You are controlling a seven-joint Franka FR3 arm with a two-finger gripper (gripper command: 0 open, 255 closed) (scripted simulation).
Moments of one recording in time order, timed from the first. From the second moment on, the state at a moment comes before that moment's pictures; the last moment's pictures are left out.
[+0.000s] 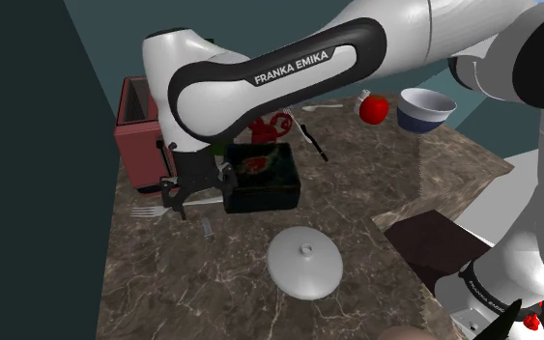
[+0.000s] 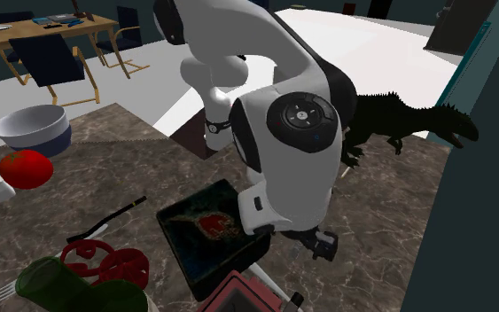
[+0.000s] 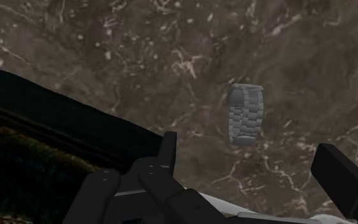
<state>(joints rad) 0.32 0.54 0.49 -1.51 -0.07 1.89 0.97</state>
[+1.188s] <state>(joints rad) 0.34 0.52 0.47 -1.54 -0.09 2.00 0.98</state>
